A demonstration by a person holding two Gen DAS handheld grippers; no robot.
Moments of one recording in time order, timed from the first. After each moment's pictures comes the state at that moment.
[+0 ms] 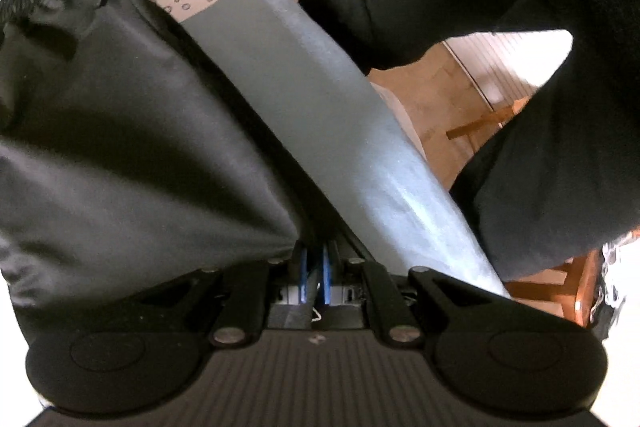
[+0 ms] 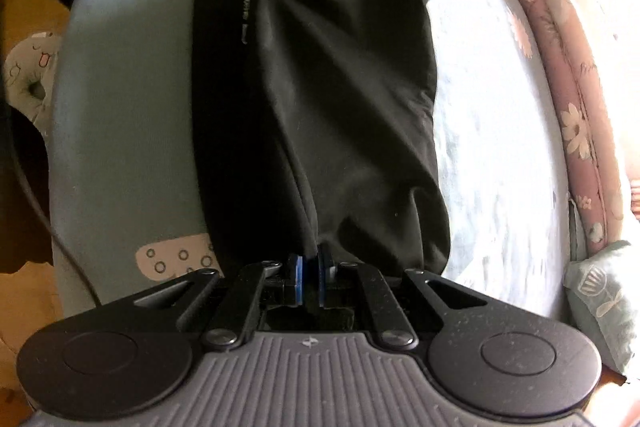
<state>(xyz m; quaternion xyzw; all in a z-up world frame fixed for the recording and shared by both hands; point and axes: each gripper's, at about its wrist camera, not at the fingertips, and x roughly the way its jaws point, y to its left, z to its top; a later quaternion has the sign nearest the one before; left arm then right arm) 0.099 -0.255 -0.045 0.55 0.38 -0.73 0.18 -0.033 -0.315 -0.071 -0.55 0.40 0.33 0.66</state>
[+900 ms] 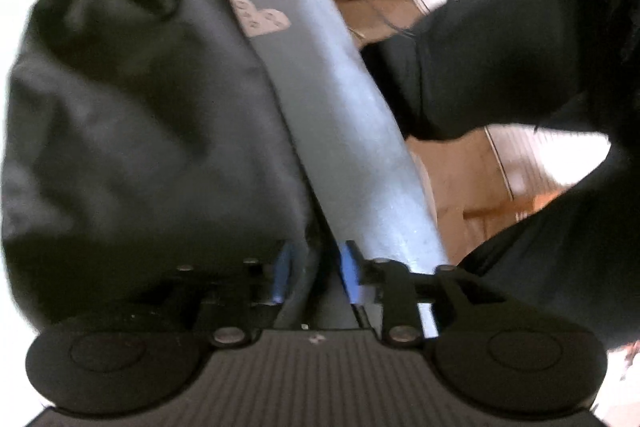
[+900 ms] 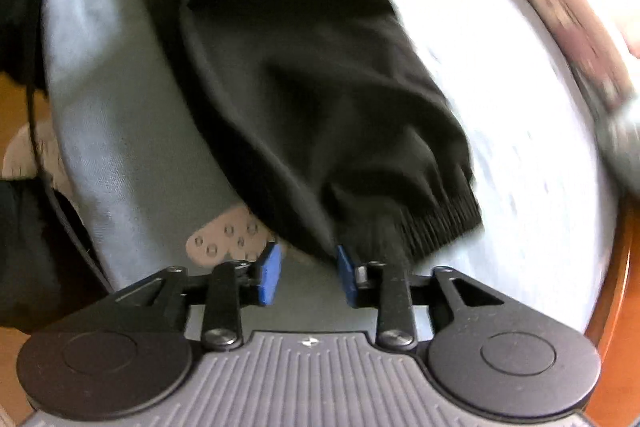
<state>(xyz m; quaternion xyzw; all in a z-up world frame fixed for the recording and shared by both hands) 0.131 -0.256 -0.017 0.47 0.45 -0.70 0.32 -0.050 -0.364 -0.056 -0.36 0.51 0.23 0.75</state>
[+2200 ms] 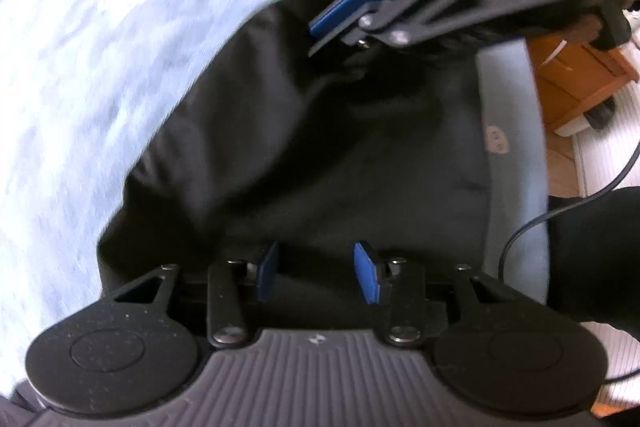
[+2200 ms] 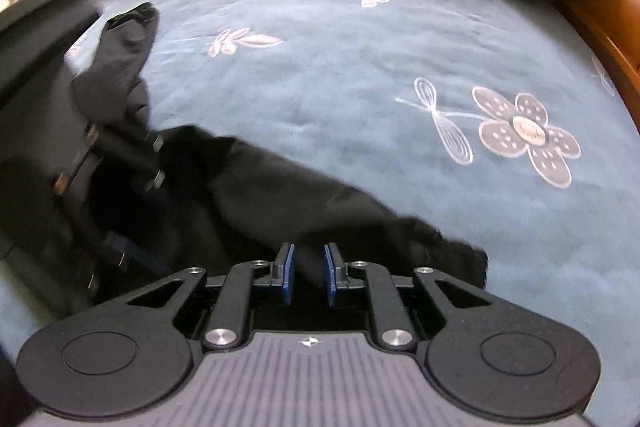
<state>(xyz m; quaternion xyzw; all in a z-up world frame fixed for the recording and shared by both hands) 0.166 -0.271 -0.045 0.35 0.49 -0.54 0.59 0.077 -0.366 -0.060 -0.01 0.49 0.07 0.87</state>
